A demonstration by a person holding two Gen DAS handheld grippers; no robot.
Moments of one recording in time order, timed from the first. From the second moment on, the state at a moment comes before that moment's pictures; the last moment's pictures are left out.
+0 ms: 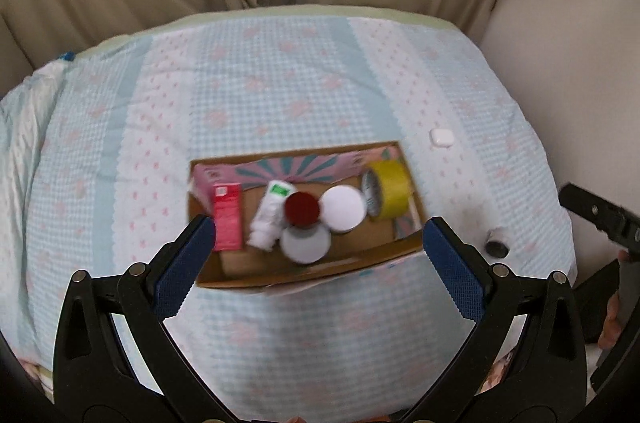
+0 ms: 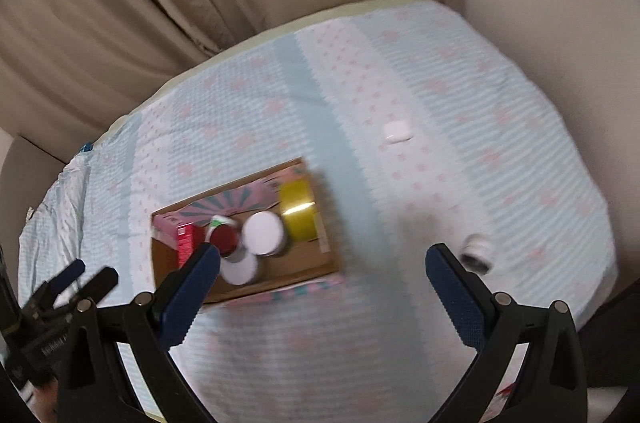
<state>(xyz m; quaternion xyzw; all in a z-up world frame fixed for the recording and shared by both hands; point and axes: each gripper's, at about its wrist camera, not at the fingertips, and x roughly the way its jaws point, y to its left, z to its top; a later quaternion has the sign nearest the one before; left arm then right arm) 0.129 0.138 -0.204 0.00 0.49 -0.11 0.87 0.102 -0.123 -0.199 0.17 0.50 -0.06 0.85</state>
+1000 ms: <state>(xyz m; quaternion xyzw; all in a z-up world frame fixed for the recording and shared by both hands) 0.266 -0.193 -0.337 0.25 0.53 -0.32 0.75 0.095 -0.301 -0.328 0.03 0.58 0.05 0.81</state>
